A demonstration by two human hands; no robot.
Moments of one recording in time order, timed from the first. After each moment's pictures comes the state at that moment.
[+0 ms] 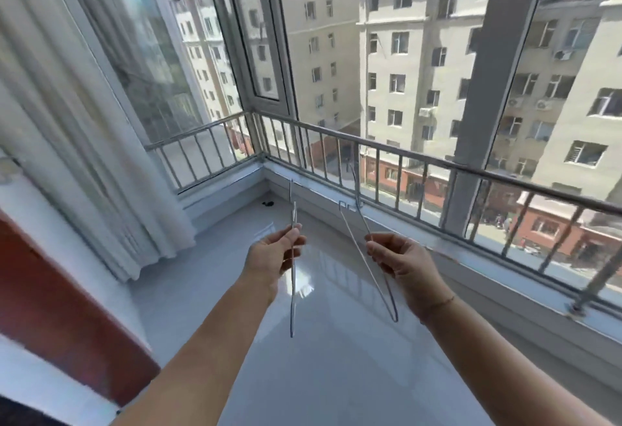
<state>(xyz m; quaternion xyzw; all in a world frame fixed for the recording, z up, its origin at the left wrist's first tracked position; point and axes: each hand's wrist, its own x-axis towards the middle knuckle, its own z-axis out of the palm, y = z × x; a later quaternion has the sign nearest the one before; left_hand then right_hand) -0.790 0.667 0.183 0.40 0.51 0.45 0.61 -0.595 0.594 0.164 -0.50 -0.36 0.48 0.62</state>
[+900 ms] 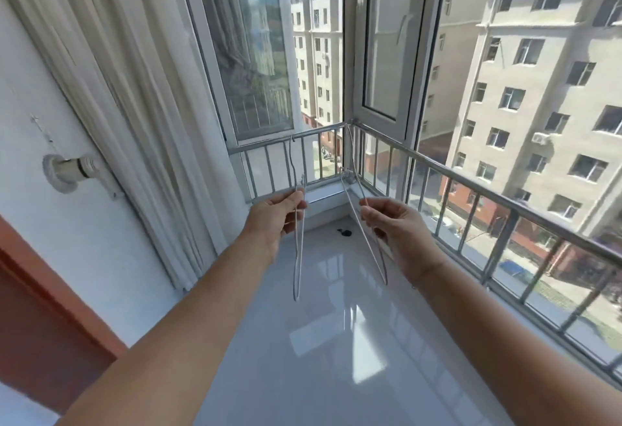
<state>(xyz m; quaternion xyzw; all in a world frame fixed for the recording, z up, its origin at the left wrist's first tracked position) -0.966 1.143 0.226 0.38 0.54 0.56 0.50 -0.770 1.135 0.207 -0.40 -0.48 0.55 0.55</state>
